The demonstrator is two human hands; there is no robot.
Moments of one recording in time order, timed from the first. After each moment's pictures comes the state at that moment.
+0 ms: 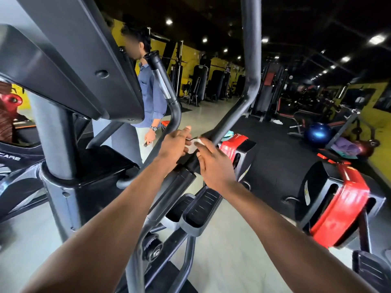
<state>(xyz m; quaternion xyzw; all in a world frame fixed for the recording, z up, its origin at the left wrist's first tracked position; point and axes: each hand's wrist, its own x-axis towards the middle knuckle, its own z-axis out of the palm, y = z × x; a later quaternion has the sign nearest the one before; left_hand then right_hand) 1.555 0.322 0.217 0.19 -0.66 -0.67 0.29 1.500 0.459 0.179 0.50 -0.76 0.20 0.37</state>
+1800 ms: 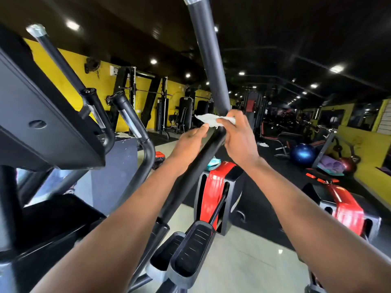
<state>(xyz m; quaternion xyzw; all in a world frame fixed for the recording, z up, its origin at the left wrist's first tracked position) 1.473 0.376 0.313 0.04 -0.74 -0.61 0.27 1.364 0.506 0.318 0.44 -0.70 0.21 0.52</state>
